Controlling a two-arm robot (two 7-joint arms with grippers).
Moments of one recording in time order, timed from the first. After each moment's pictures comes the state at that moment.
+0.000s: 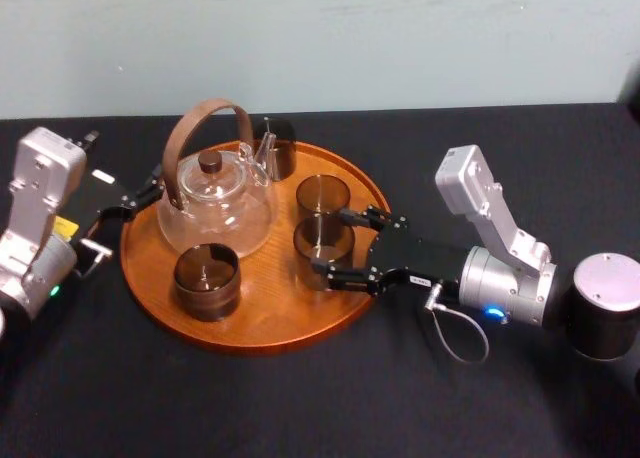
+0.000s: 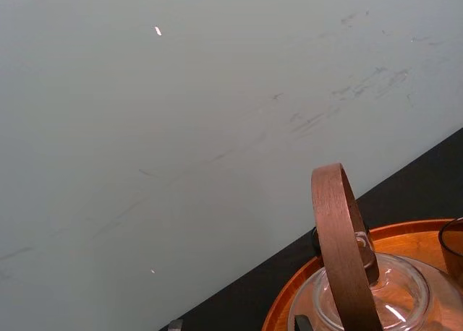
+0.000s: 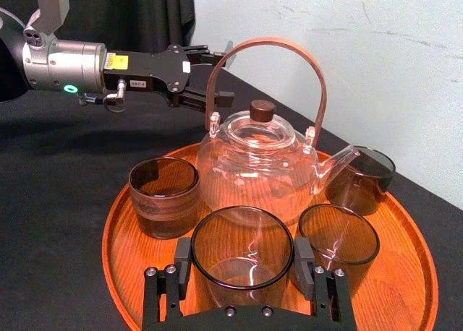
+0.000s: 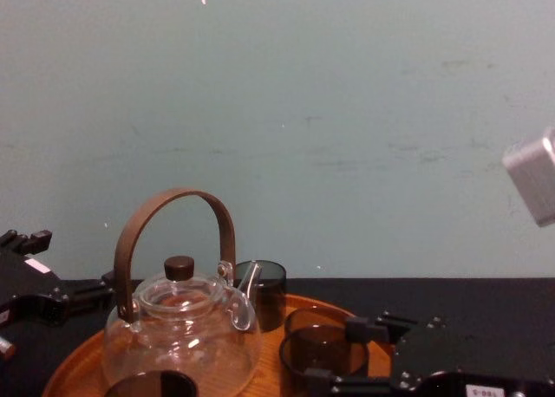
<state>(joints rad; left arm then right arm) -0.20 0.60 0.45 -1.41 -0.25 -0.12 0.03 0.31 0.46 -0.56 -1.38 0.36 -0.02 0.64</state>
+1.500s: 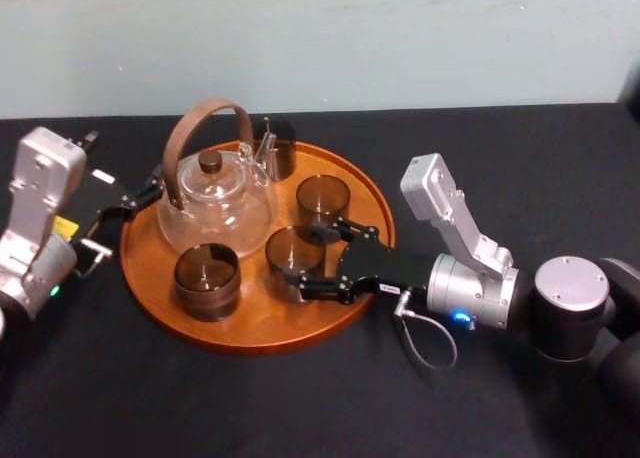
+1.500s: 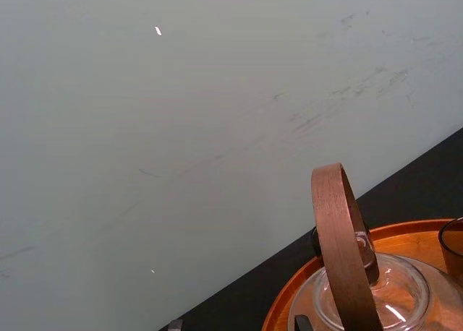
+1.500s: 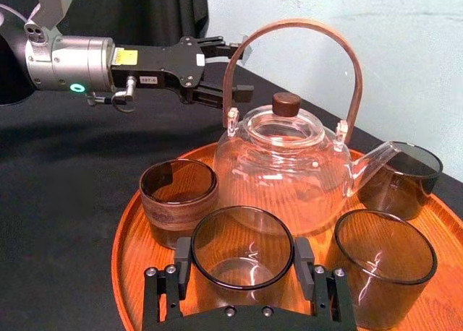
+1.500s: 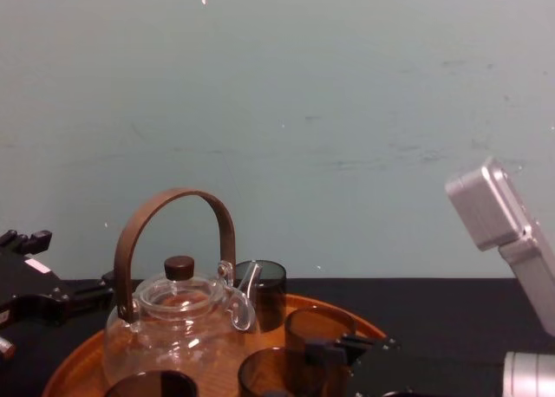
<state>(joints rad) -0.20 0.60 0.45 -1.41 -0.25 -0.12 0.03 0.36 0.38 -0.61 -1.26 0.37 -0.04 0.66</state>
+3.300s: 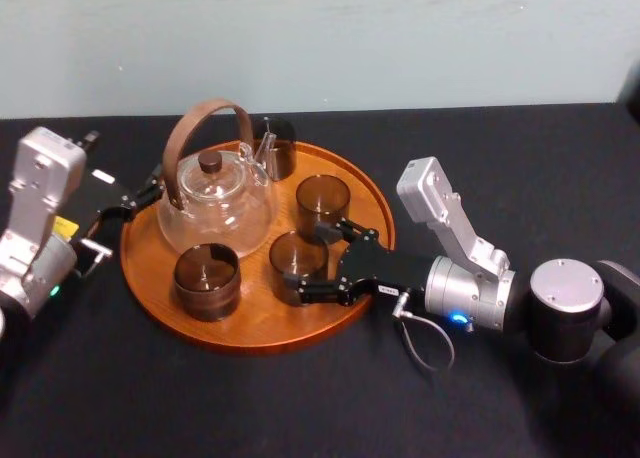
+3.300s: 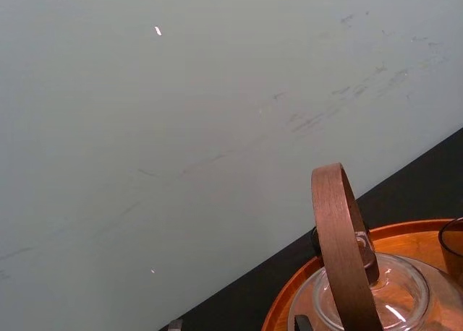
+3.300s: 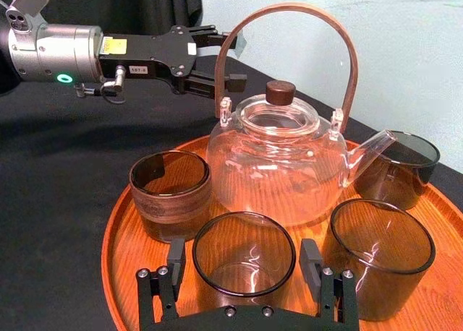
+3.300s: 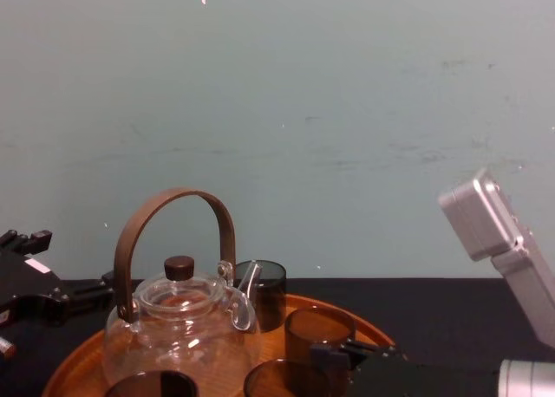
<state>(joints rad) -0.20 0.60 0.45 -1.41 -0.25 -0.12 0.03 0.37 0.37 -0.61 -1.23 0.36 -0.04 0.65</state>
